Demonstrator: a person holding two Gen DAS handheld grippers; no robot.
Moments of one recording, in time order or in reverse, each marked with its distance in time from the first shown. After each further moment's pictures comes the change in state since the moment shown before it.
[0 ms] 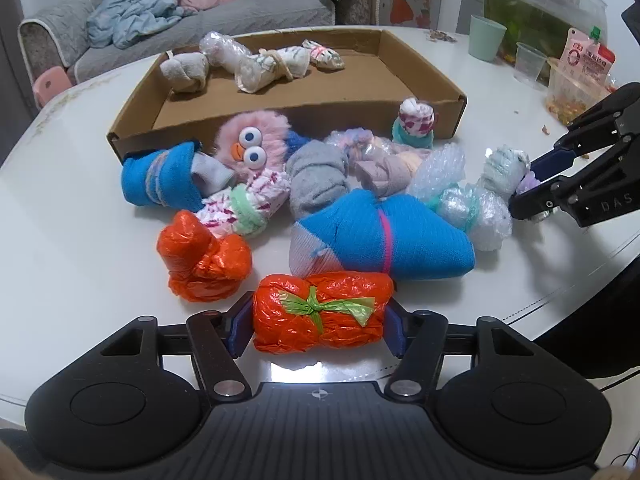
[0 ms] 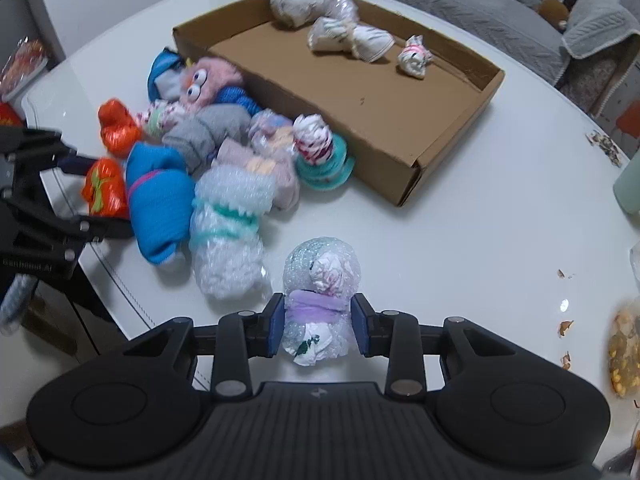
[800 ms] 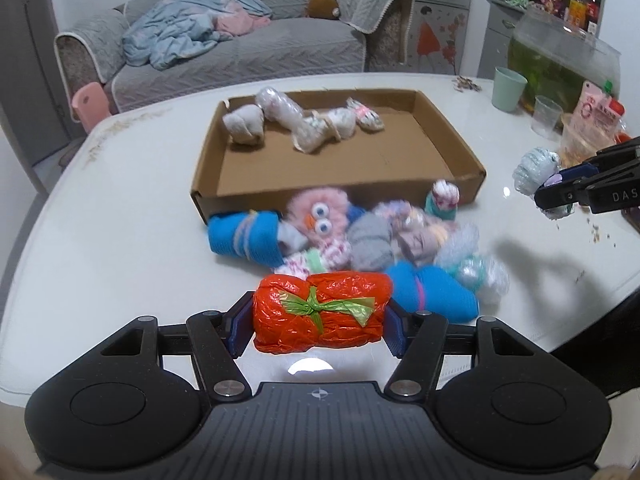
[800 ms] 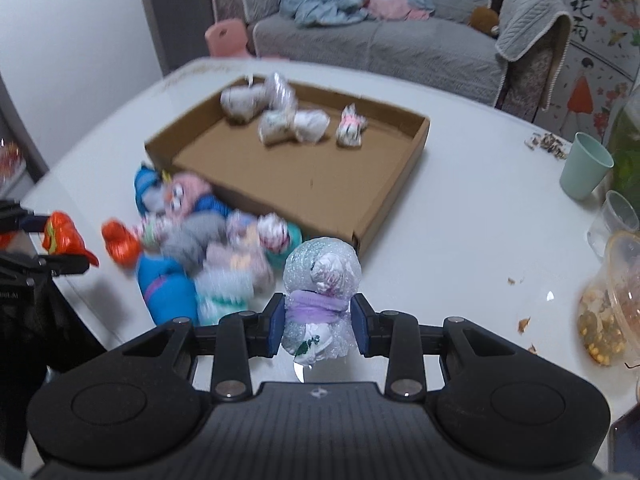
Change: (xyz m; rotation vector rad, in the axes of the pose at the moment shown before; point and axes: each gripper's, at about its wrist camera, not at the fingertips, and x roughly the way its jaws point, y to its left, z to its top) left arm -0.068 0.033 0.037 -0.043 -0.053 0.070; right arm -0.055 -0.021 0.015 0.201 -0.198 -0.019
